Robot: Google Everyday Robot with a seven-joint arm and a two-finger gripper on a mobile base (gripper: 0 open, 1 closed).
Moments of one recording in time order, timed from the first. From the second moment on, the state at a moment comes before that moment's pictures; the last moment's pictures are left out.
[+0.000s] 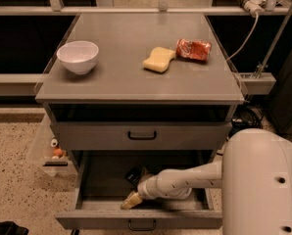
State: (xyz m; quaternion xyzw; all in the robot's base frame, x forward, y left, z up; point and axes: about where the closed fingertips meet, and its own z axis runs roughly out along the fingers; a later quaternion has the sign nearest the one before) arm 0.548 0.041 0.334 -0.49 0.79 0.18 0.32
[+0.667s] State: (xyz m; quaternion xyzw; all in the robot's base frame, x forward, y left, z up) arm 0.548 0.041 0.343 -0.49 0.79 0.18 0.32
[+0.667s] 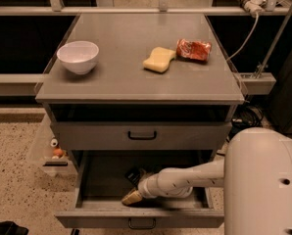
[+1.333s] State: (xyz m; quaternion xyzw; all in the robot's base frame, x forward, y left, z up) arm 0.548 0.041 0.356 -0.49 0.79 0.18 0.32
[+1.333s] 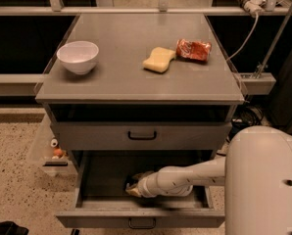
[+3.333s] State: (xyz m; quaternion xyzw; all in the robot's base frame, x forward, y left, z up) arm 0.505 -0.077 0.563 -0.48 0.78 0.17 0.36
